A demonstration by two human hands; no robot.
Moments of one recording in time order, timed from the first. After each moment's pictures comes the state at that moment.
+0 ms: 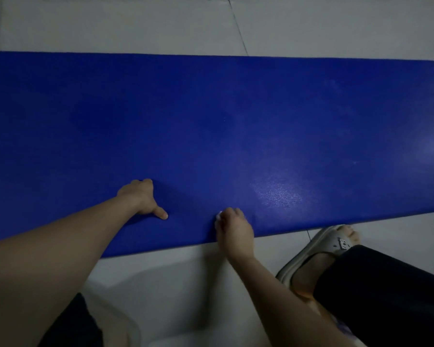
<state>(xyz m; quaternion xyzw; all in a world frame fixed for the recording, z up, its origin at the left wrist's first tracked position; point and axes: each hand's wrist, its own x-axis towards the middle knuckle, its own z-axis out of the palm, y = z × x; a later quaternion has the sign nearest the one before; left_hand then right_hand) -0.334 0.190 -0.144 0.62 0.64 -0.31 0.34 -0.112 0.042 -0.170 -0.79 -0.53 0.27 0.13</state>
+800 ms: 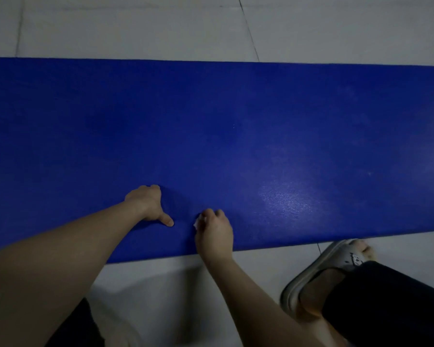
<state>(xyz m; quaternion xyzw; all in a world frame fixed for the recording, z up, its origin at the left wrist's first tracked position) -0.331 0.193 -0.144 0.63 0.63 -0.32 0.32 -0.169 0.071 -0.172 -0.78 -0.54 0.28 0.14</state>
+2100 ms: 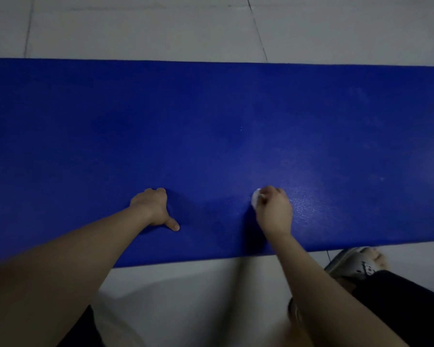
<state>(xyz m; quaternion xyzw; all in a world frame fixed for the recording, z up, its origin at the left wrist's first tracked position) -0.333 0.194 -0.149 0.63 0.63 -0.32 0.33 -0.050 0.123 -0.169 -0.84 -0.48 0.21 0.16</state>
